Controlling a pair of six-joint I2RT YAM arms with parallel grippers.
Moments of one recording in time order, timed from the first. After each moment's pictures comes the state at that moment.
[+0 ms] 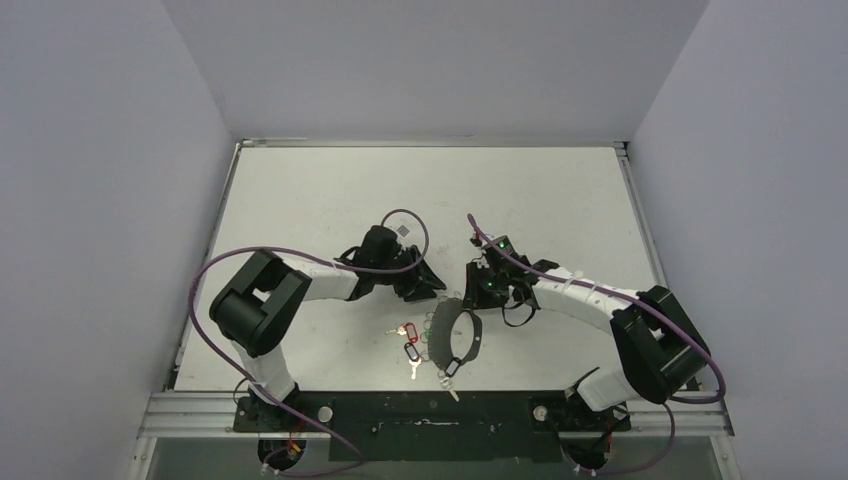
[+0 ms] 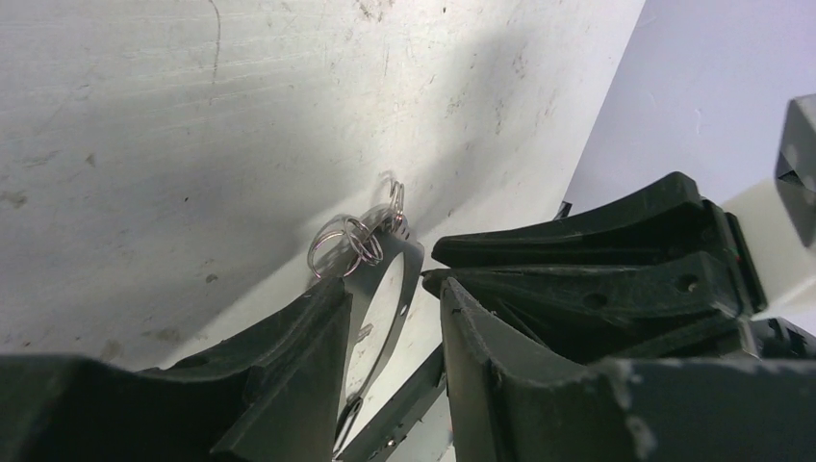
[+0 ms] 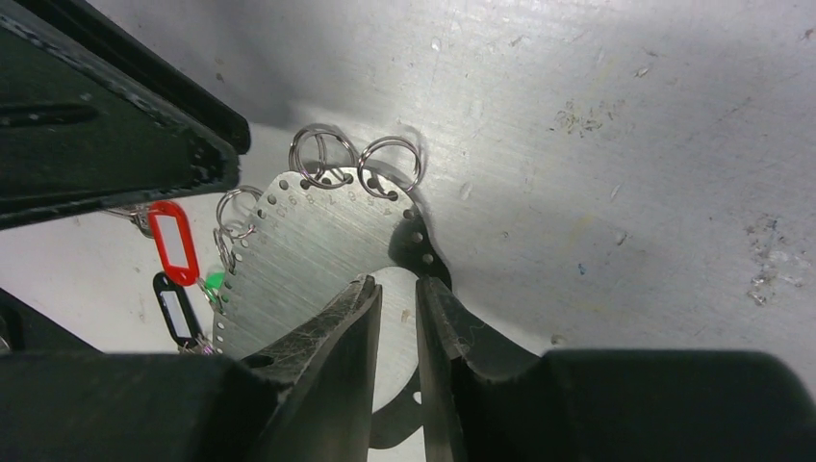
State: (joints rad) left arm -0.61 1.76 0.79 0.26 0.49 -1.14; right arm 0.60 1.46 0.73 -0.28 -0.19 0.46
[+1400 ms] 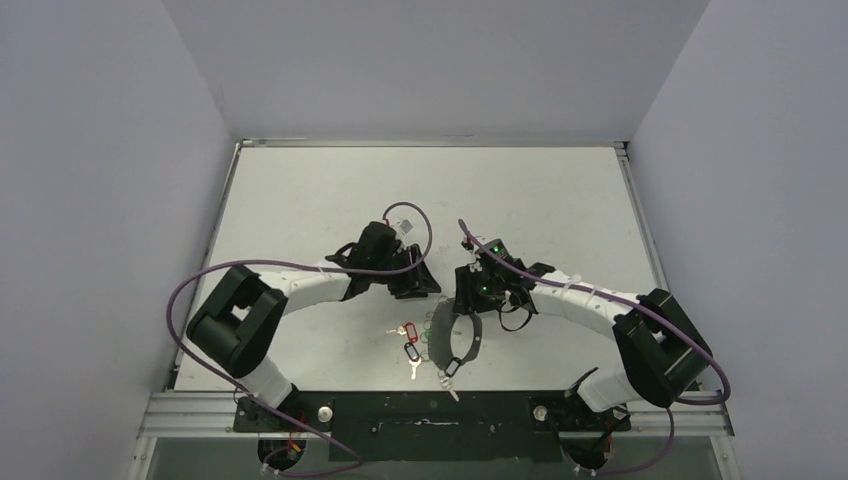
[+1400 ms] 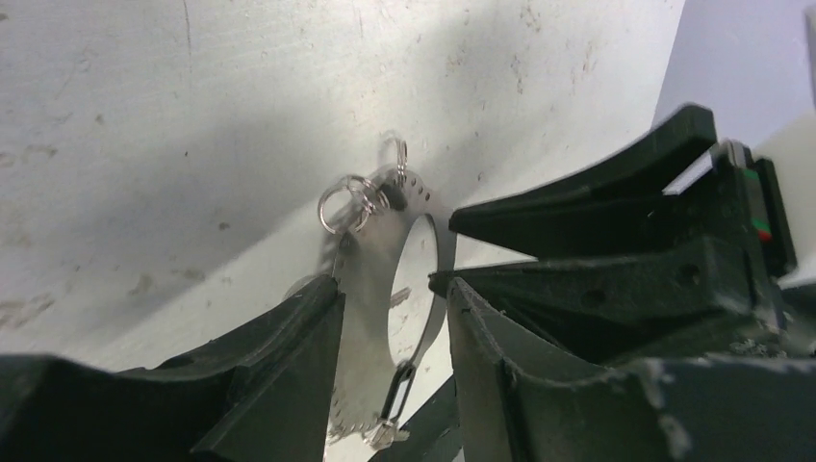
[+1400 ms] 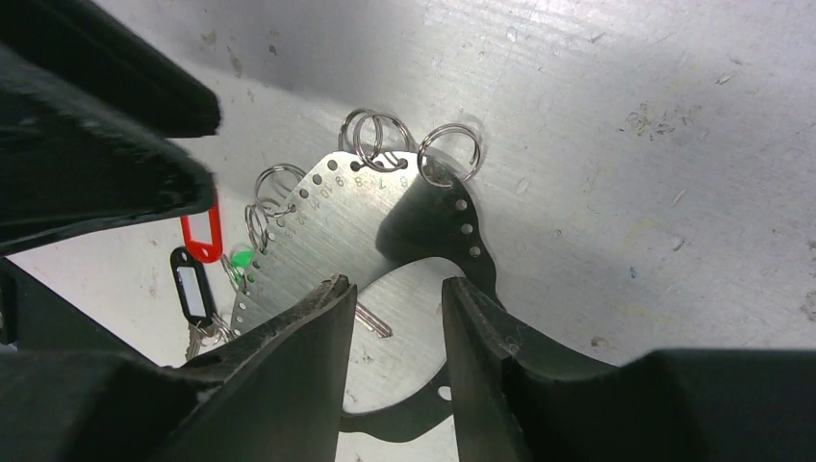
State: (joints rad) left arm -0.64 1.67 0.82 0.10 0.44 -0.94; right arm 0.66 1.44 0.73 -0.26 -0.19 0.43
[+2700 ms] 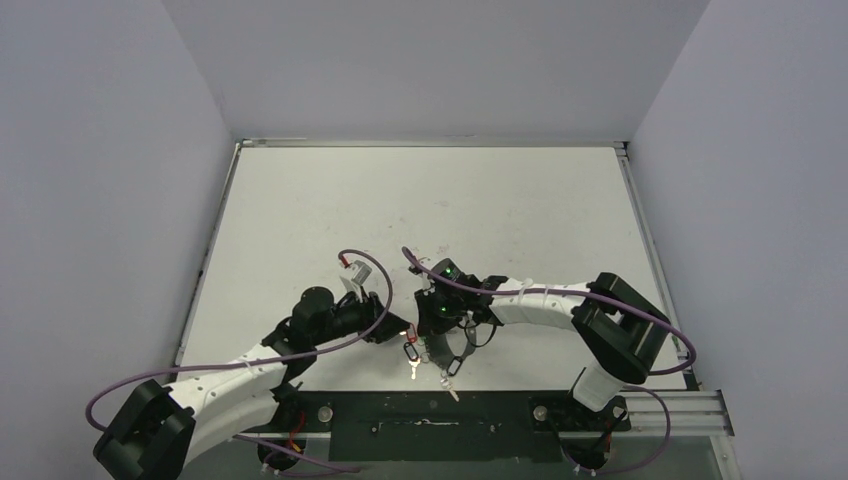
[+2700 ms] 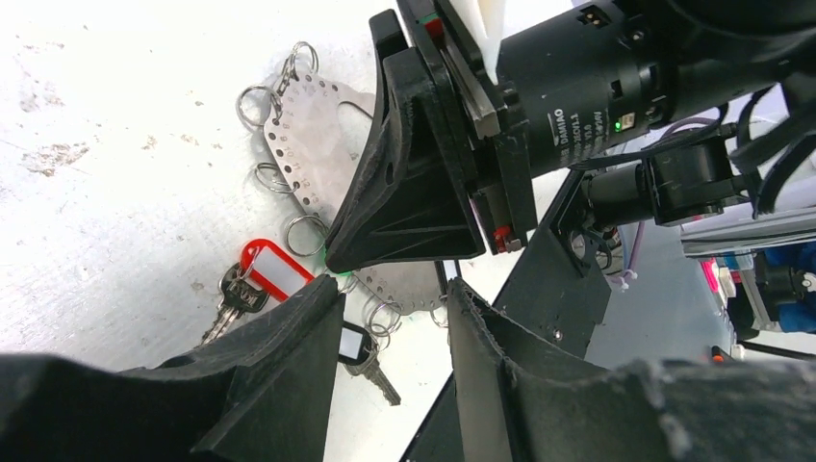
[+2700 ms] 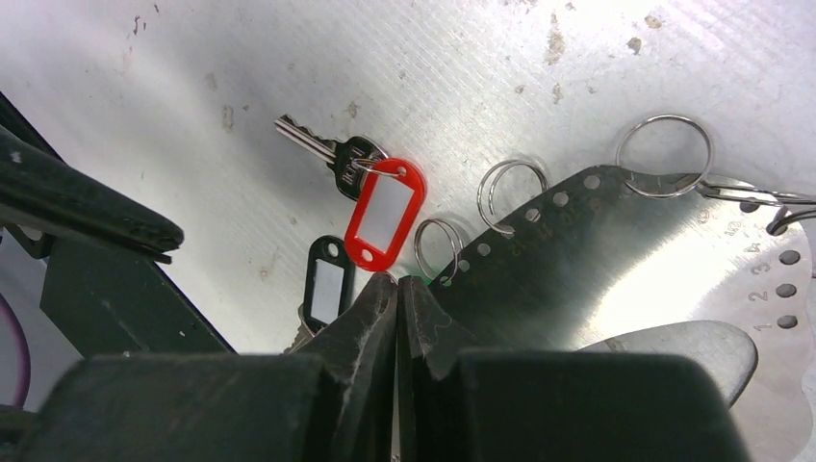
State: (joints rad) left arm -0.67 0.93 0.19 0.40 0.41 -0.67; right arm 0.93 1.63 0.82 -0.13 -0.24 0.44
